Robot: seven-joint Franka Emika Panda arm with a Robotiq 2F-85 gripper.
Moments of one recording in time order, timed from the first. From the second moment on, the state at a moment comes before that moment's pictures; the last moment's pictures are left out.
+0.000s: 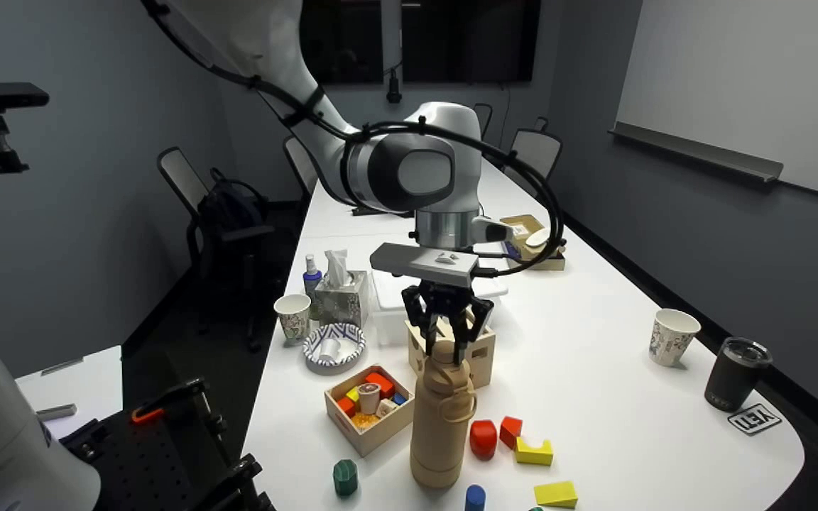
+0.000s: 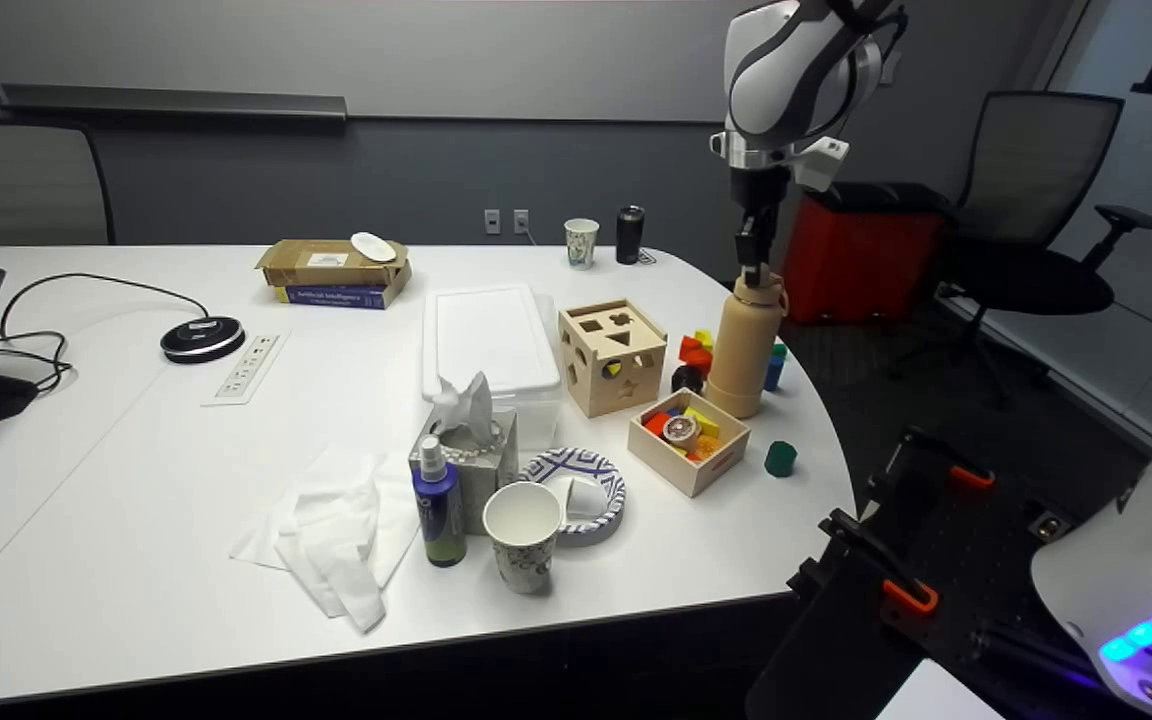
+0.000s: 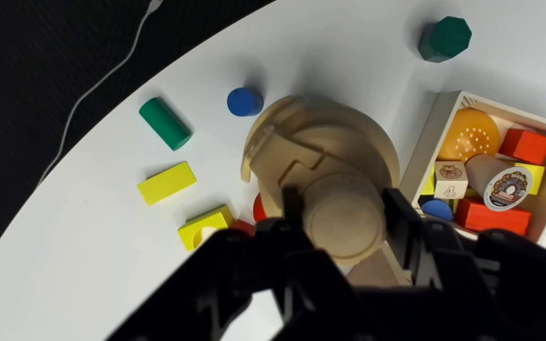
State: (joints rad) arm -0.19 0.30 -0.16 -2.20 -0.23 2.42 -0.43
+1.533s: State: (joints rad) arm -0.19 0.30 -0.16 -2.21 -0.20 2.43 -0.15
